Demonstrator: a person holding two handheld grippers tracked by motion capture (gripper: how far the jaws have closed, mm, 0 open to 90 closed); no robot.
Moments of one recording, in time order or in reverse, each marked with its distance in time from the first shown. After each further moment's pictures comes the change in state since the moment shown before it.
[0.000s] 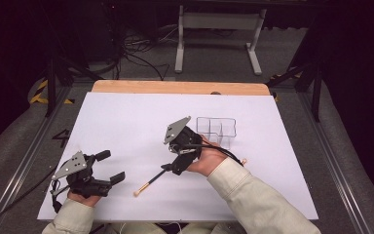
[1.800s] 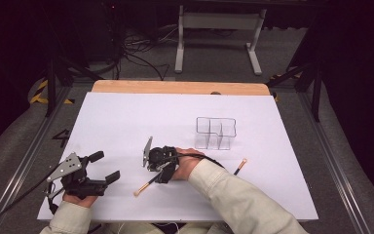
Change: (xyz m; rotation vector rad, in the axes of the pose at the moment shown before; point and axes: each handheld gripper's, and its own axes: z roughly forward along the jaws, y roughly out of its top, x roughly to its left) left arm 0.004 -0.005 -0.010 0.000 0.078 -0.032; right arm 0.015 0.007 0.091 0.355 0.165 -0.169
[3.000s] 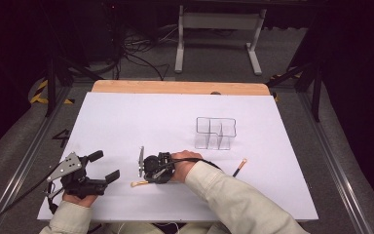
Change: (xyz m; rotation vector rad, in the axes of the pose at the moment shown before) left arm 0.000 0.001 -0.001 0.004 0.015 0.004; right arm 0.015 0.012 0.008 0.103 0.013 -0.100
